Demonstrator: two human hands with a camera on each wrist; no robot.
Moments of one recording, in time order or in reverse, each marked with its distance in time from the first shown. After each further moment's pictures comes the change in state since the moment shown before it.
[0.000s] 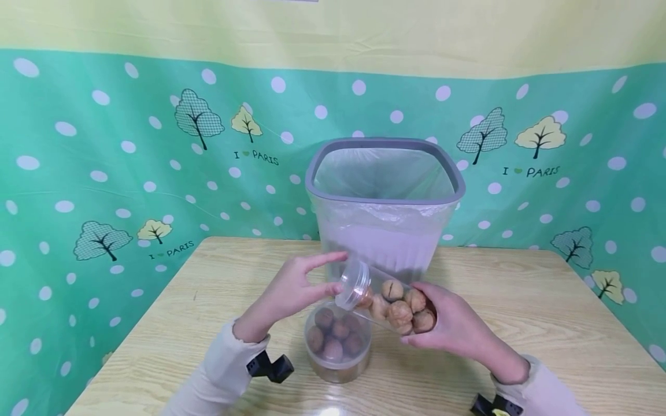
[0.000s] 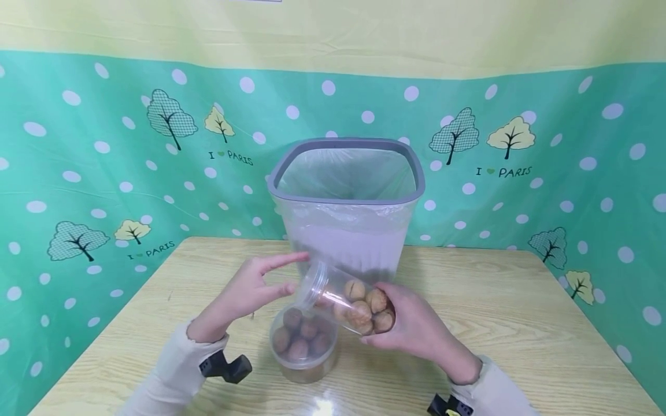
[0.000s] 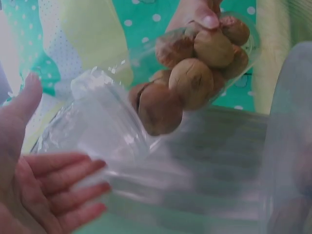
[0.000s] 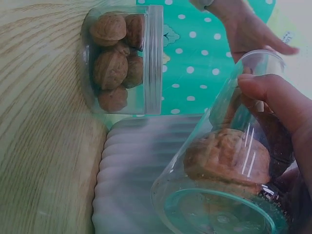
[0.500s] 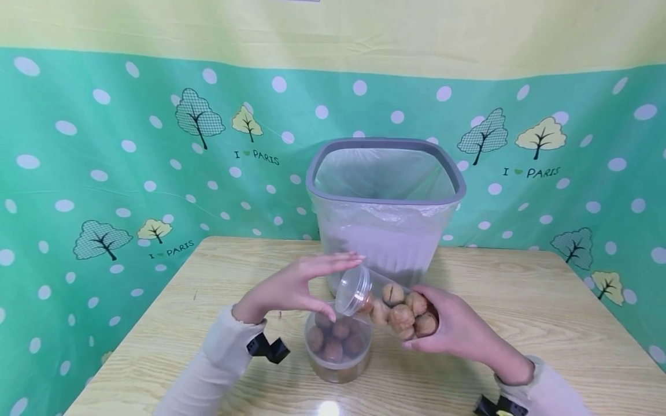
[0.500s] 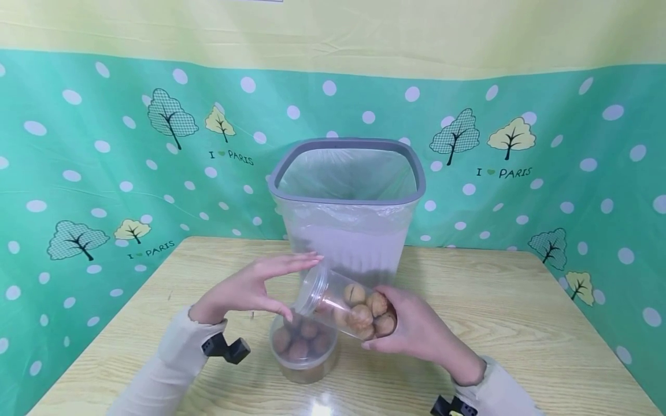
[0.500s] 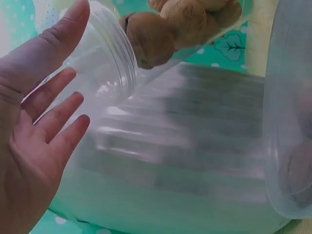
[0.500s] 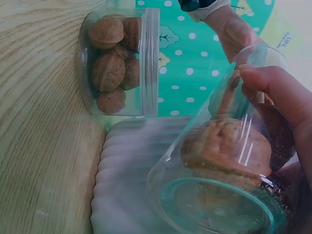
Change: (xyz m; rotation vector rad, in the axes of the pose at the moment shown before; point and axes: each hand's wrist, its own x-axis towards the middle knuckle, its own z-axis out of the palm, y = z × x) left_hand 0.017 -0.024 -0.009 -0.047 -0.265 0.577; right_hand -0.003 0.000 -0.003 -0.042 -0.026 -0.025
